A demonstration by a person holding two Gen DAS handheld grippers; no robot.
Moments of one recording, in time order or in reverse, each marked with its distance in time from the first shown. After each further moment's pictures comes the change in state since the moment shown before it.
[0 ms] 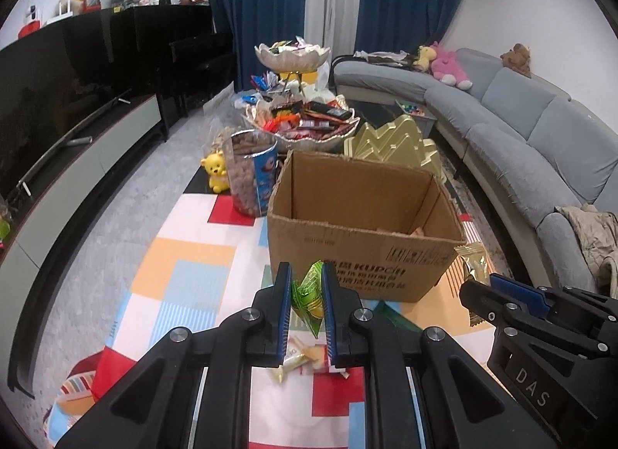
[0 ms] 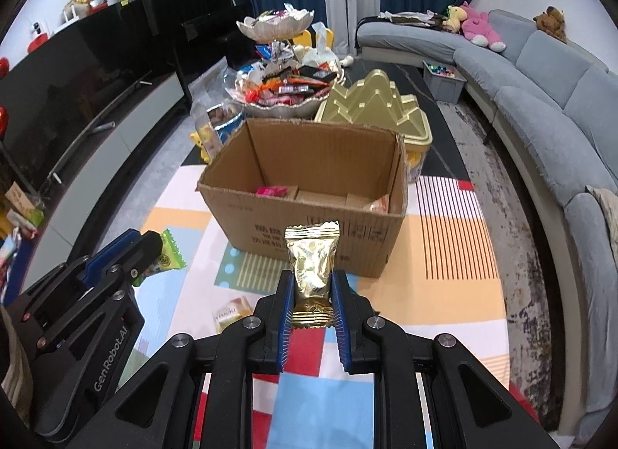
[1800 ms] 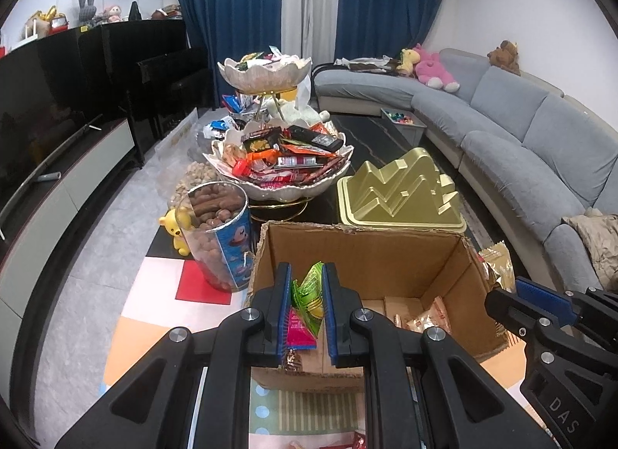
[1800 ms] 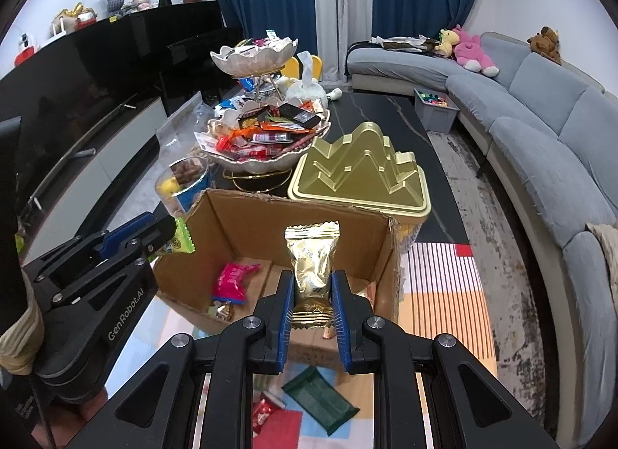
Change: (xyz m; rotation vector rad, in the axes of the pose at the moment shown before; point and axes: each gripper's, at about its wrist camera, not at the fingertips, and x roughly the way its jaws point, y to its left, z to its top) left arm 0.106 -0.004 0.087 0.065 -0.035 -0.051; right arm 0.061 -0.020 0.085 -0.012 -0.085 -0.048
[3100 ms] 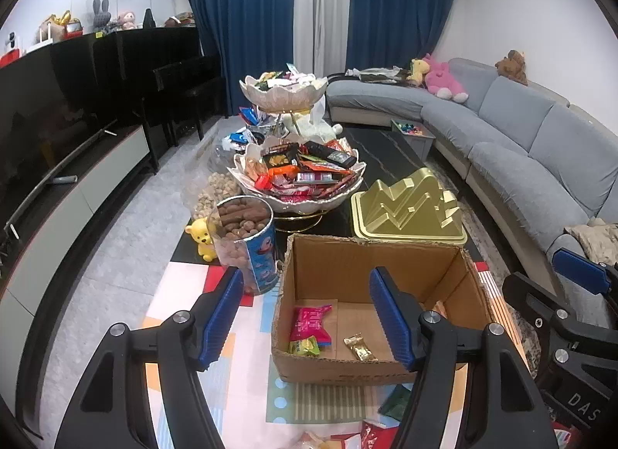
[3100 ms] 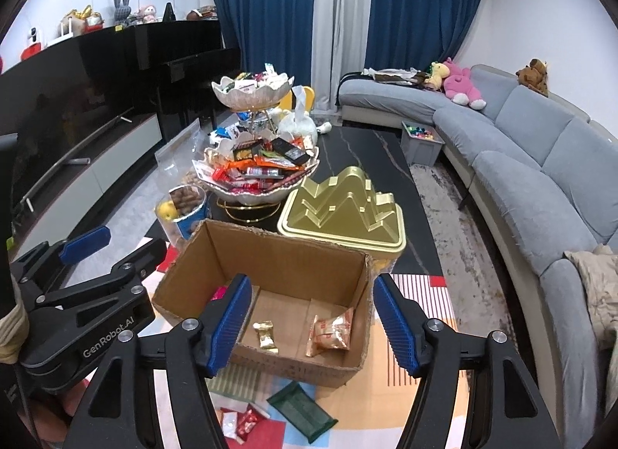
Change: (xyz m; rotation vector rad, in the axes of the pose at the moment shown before) left arm -0.047 0.013 0.007 -0.015 -0.036 0.040; right arm -0.050 0.007 0.006 -0.044 -0.117 -0.068
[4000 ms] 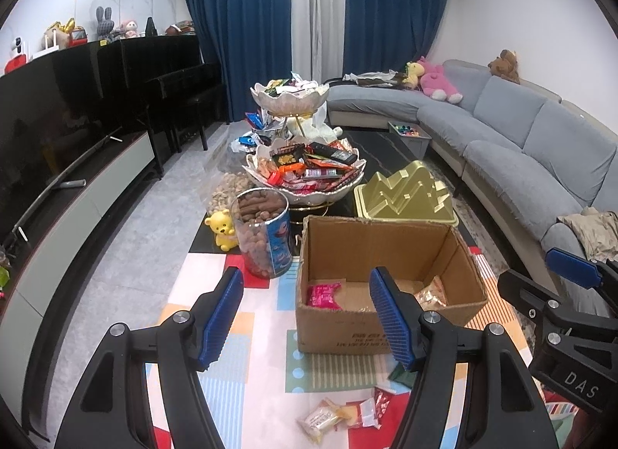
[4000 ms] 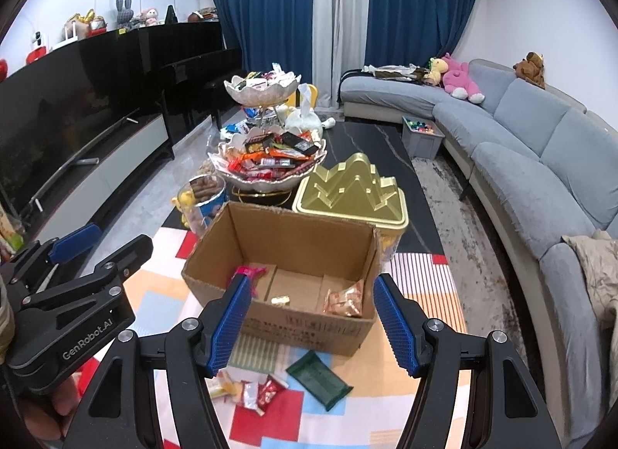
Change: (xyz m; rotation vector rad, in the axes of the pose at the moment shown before) left arm -0.051 0.019 -0.031 0.026 -0.017 -0.001; right arm -0.033 0.015 -0.030 0.022 0.022 0.015
